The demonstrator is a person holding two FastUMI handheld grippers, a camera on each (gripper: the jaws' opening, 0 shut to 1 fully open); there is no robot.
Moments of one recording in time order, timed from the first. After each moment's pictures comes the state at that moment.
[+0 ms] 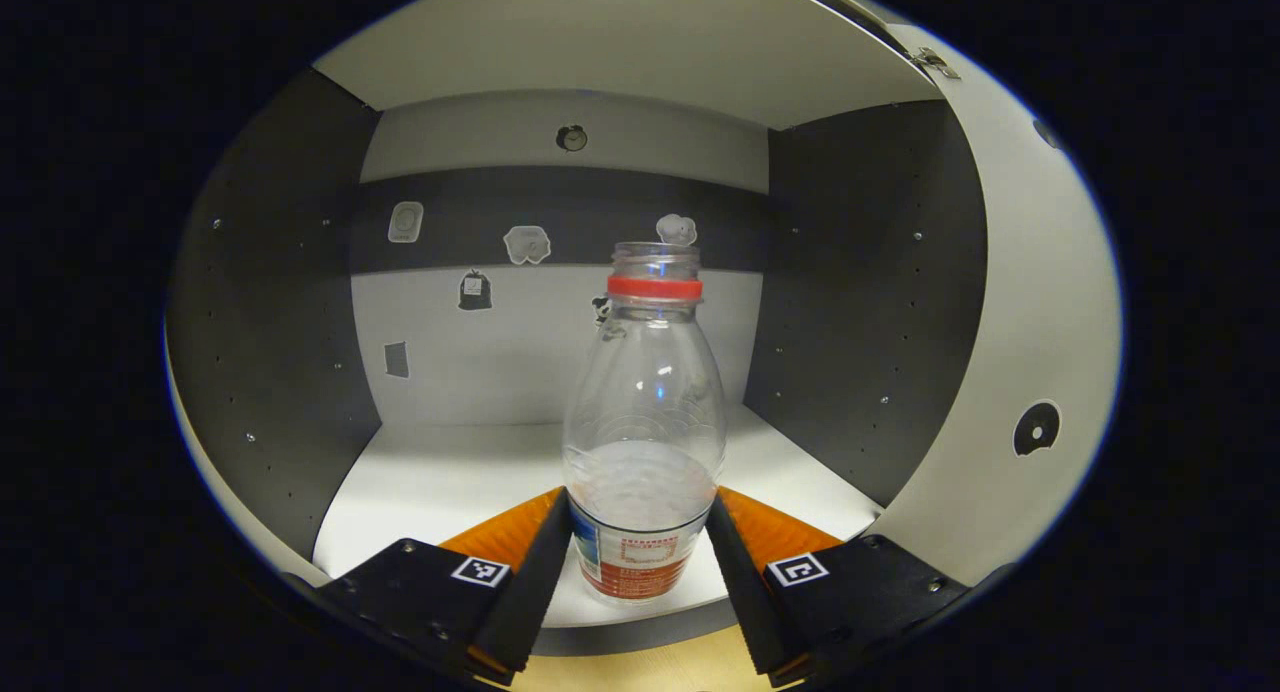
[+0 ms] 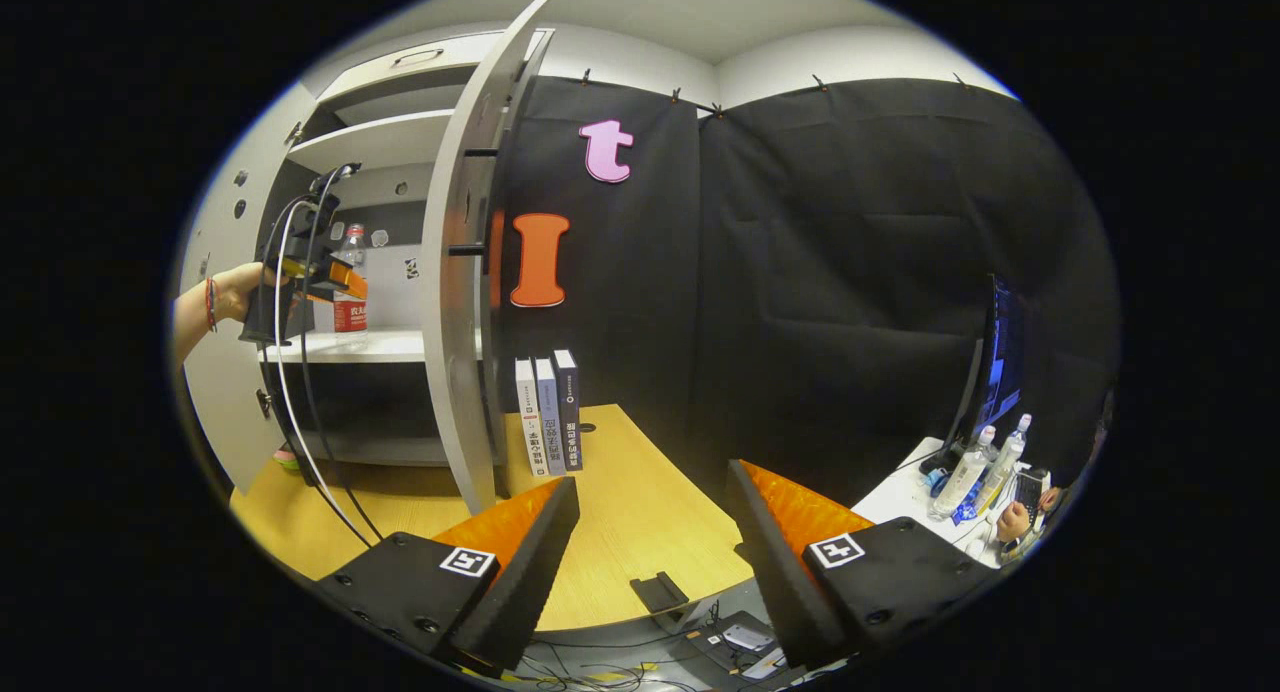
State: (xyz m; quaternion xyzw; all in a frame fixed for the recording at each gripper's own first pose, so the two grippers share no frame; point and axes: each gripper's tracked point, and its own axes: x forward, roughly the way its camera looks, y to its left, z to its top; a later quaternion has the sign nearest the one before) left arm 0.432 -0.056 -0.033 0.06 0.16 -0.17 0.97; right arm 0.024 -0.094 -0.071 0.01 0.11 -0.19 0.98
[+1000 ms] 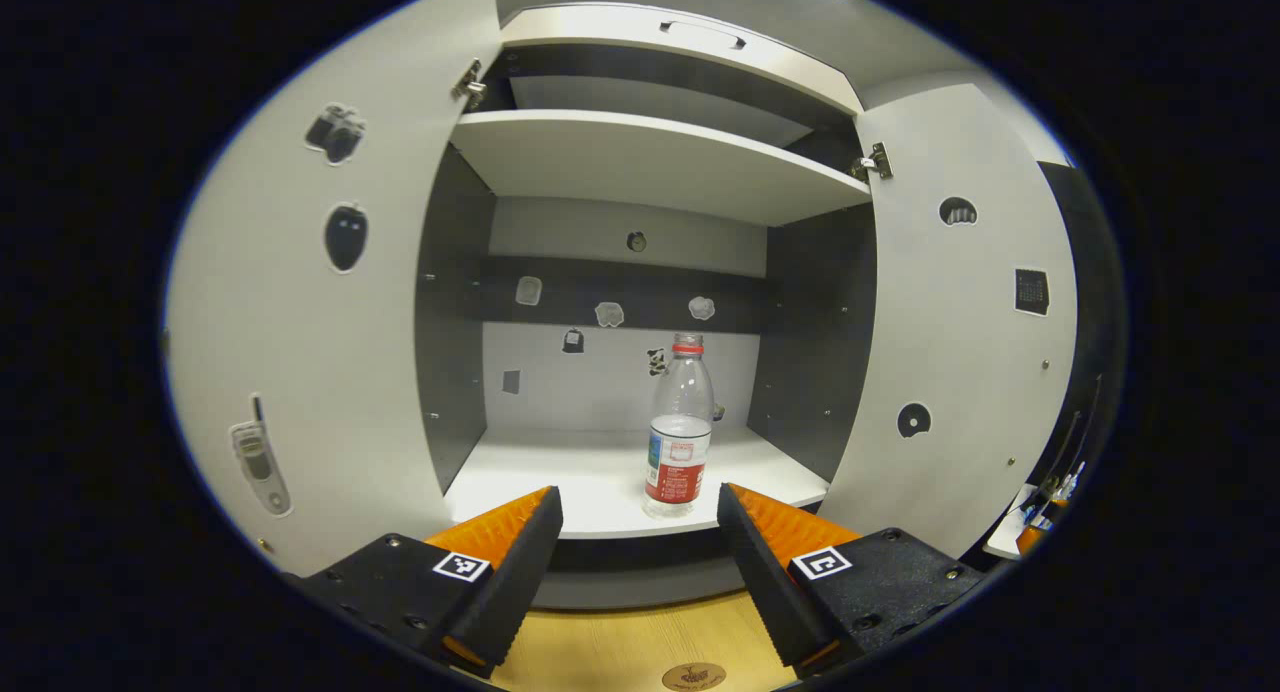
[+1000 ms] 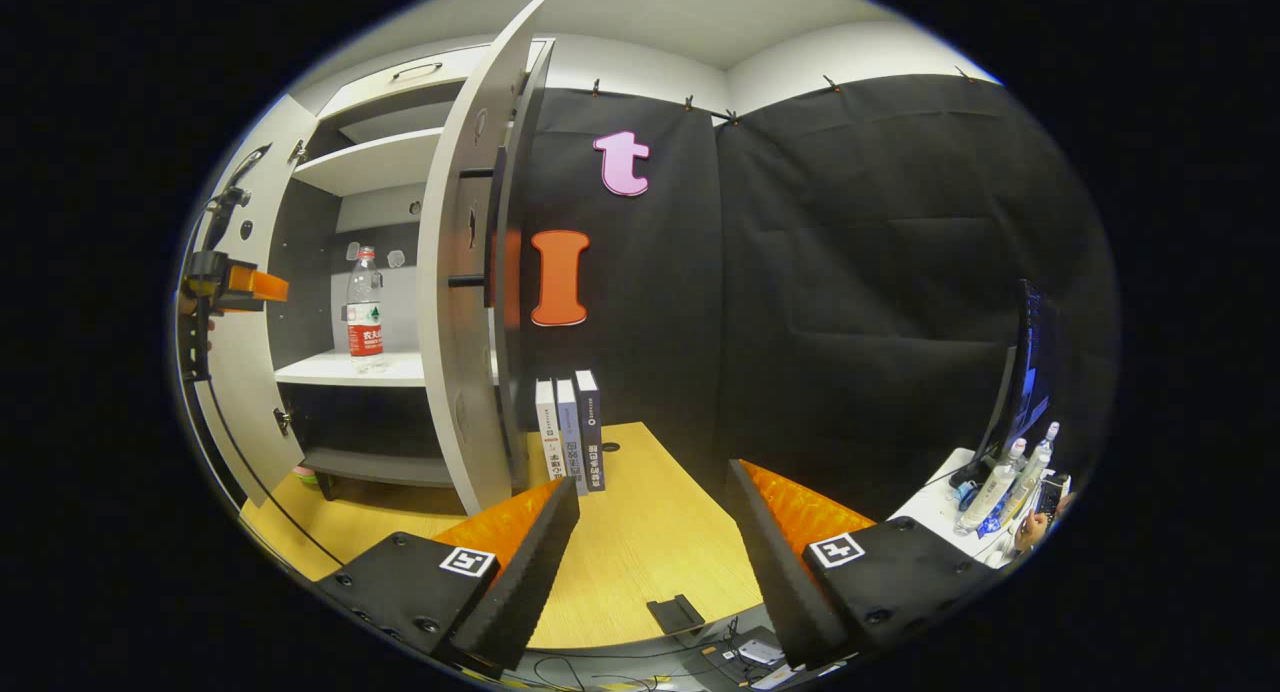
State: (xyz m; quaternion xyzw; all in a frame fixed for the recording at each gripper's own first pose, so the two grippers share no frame) left arm 0.254 0.041 0.047 0.04 0.07 -0.11 0.99; right arm 0.057 -0.094 -0.044 0.02 0.08 -0.14 0.99
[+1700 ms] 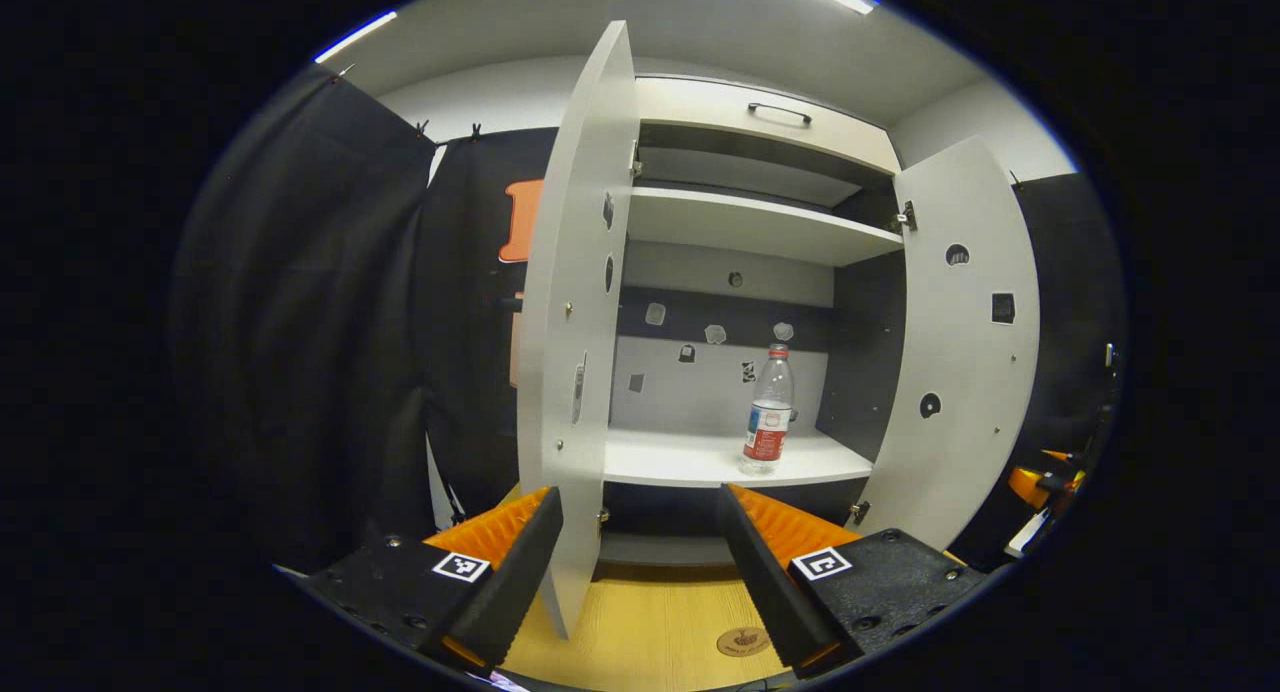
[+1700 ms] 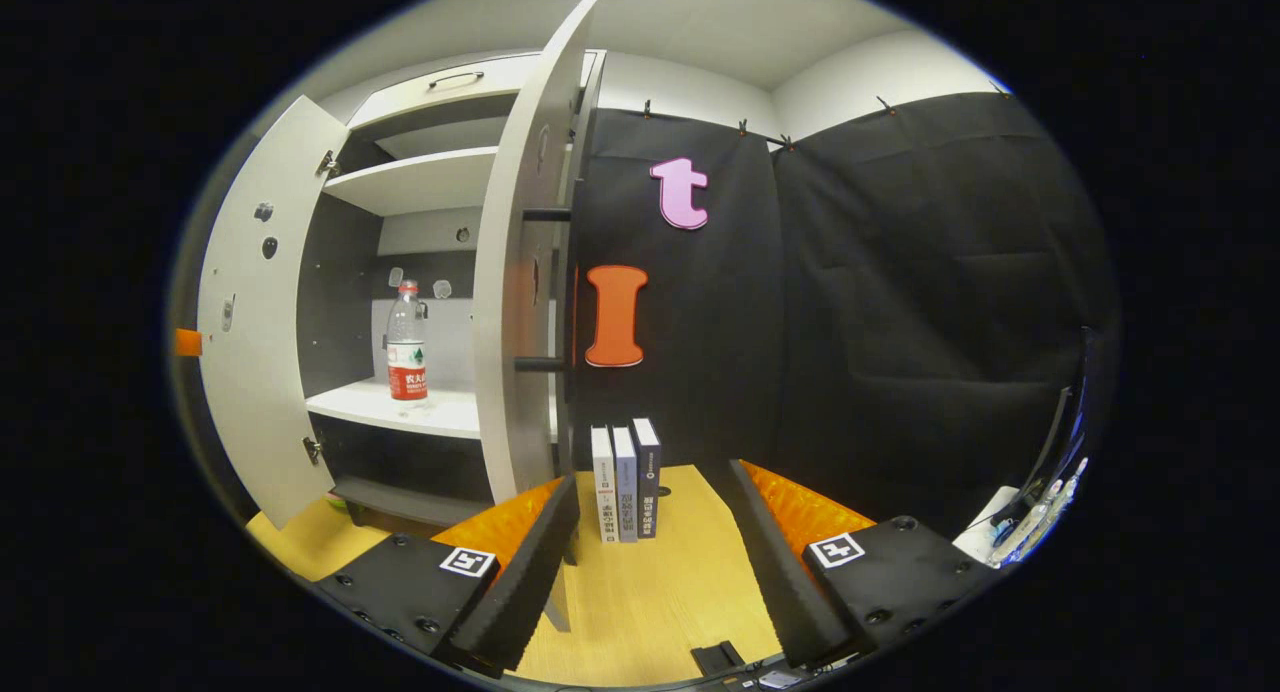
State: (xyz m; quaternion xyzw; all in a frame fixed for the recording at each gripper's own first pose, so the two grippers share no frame) left arm 0.118 0.149 0.068 0.04 0.03 -0.01 1.00; right arm 0.135 -0.042 0.014 0.00 0.03 -0.07 1.00
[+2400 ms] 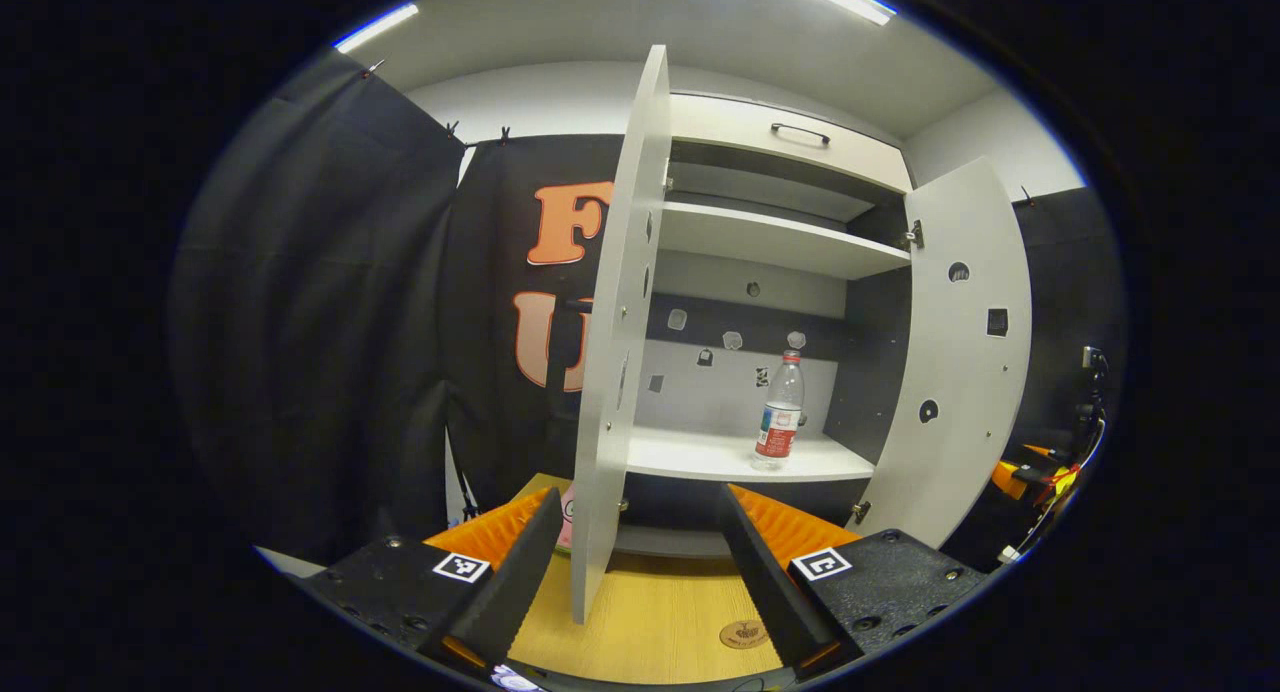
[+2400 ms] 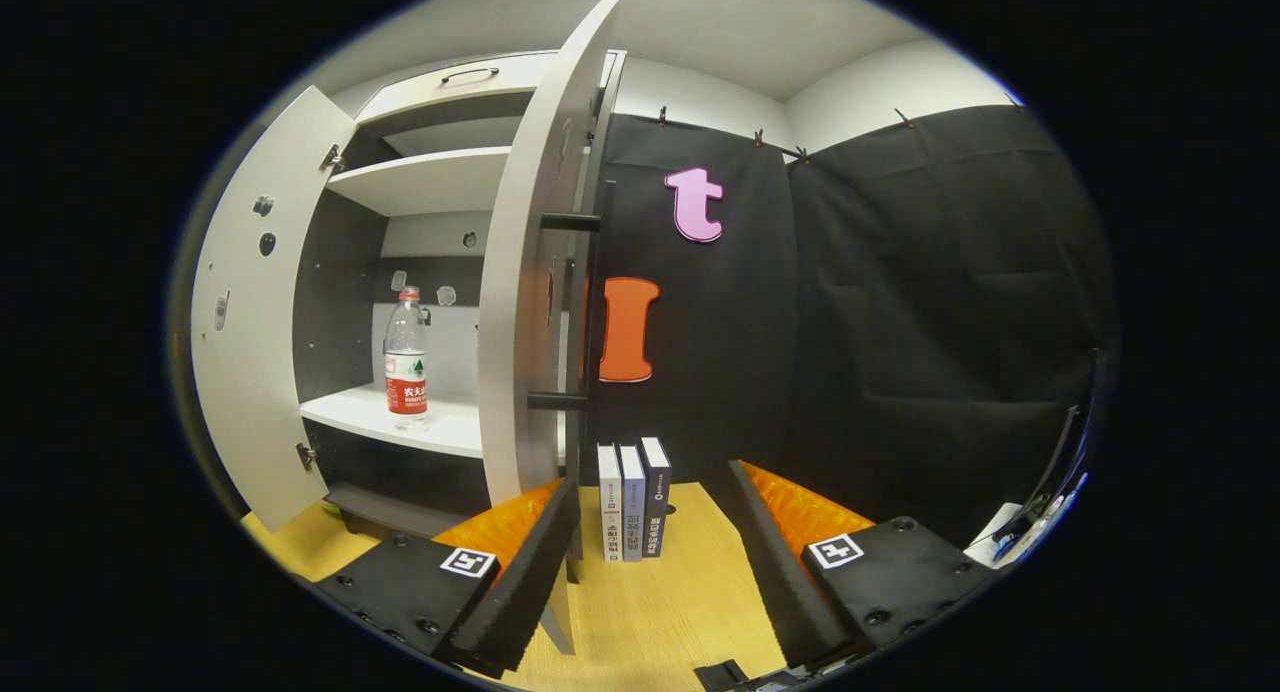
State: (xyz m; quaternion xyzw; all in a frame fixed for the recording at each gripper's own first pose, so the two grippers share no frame) left arm 0.086 0.175 0.066 0.01 0.03 0.01 1.00; right arm 0.161 -0.032 0.020 -0.02 0.03 -0.07 1.00
